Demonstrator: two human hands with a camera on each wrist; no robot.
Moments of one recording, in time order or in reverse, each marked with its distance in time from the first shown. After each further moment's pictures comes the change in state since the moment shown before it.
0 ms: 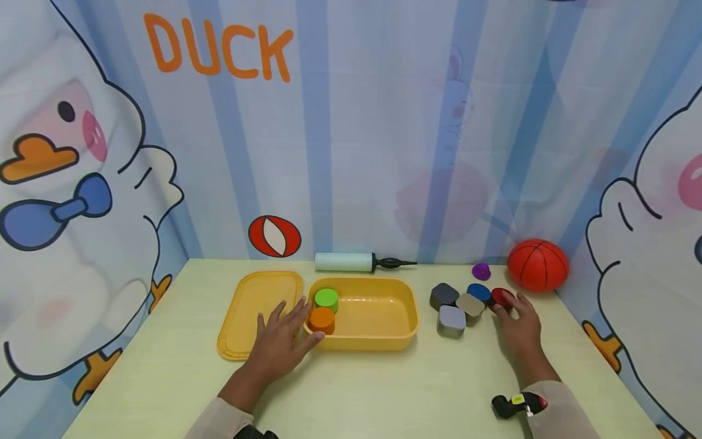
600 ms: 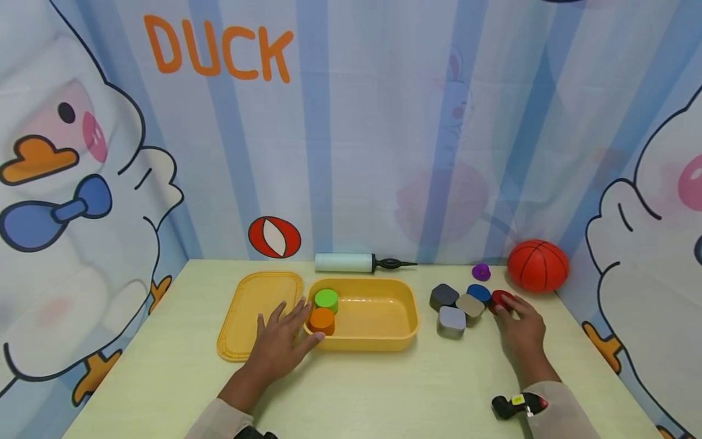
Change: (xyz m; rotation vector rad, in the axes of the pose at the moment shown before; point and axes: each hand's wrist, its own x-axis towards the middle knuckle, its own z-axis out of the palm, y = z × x) left_hand 0.002 -0.001 0.000 0.000 -0.010 -0.002; right_hand -0.006 -0.004 0.000 0.034 0.064 0.034
